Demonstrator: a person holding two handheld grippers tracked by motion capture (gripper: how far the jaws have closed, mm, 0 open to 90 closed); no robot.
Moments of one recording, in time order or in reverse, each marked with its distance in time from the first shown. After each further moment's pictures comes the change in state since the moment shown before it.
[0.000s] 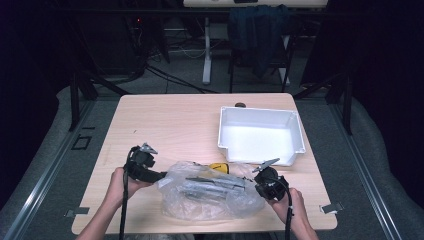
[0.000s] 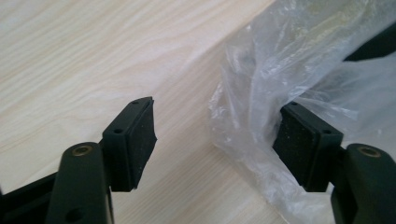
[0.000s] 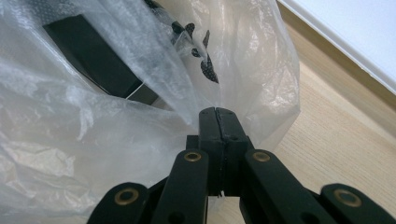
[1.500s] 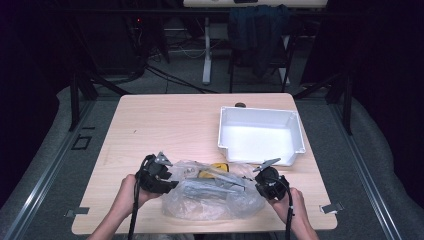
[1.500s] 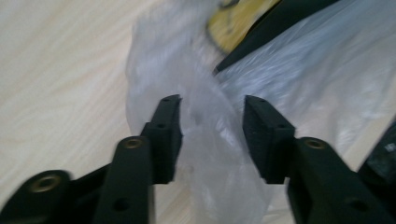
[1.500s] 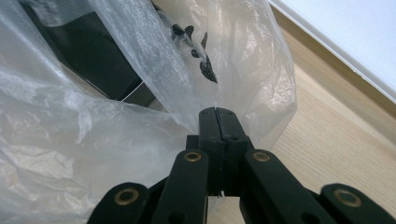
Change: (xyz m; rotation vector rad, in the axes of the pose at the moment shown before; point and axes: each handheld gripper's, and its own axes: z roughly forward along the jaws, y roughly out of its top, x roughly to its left) left arm -0.059 0.004 0.005 0.065 -0.054 0.139; right arm 0.001 -0.001 0.001 -0.045 0.001 0.034
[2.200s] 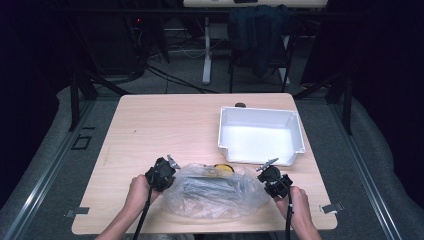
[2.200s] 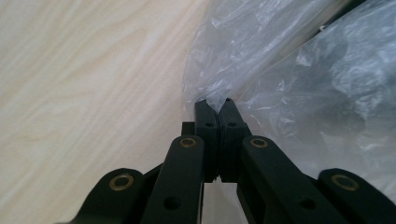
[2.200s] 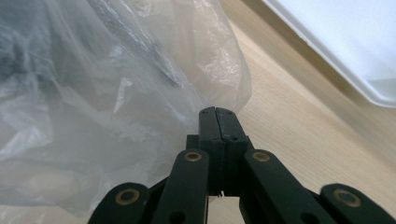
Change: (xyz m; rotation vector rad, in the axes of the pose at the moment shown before) left arm 0.006 0.001 0.050 0.075 0.212 0.055; right arm -0.015 -0.003 0.013 0.131 -0.202 -0.042
